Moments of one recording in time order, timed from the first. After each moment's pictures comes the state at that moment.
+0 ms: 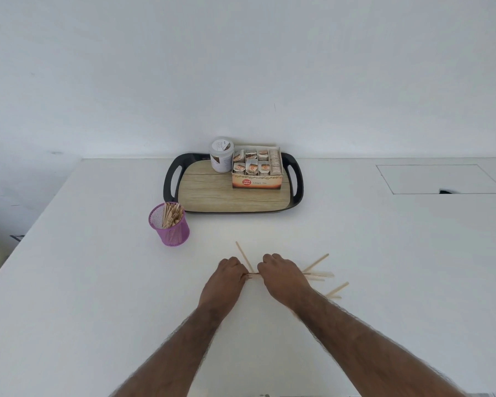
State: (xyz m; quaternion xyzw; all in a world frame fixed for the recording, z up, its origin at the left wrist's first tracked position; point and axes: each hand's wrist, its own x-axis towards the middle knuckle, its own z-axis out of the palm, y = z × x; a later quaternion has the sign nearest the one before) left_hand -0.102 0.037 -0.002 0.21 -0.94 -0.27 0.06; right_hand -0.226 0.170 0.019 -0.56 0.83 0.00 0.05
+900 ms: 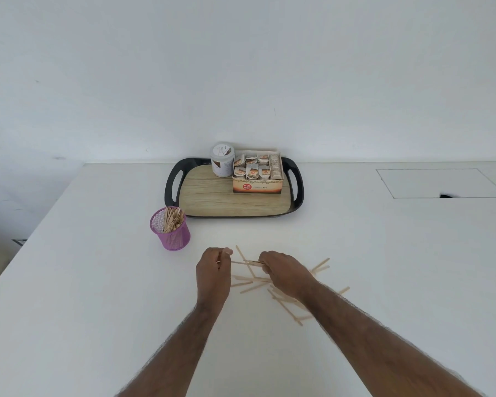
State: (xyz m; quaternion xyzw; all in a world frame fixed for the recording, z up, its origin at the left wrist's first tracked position) left_hand -0.111 0.033 0.026 0.40 -0.72 -0.47 0.30; right_hand -0.251 0.167 0.031 -0.52 0.83 -0.15 0.15
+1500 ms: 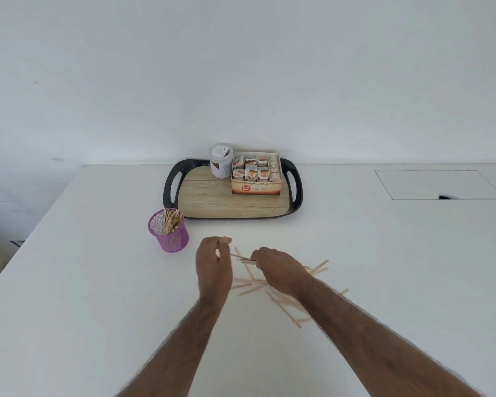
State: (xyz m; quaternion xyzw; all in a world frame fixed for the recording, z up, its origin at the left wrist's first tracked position) left_hand -0.127 0.033 0.049 0.39 -0.72 -0.45 0.36; right_hand -0.249 0.154 0.048 -0.55 0.82 -0.12 0.13
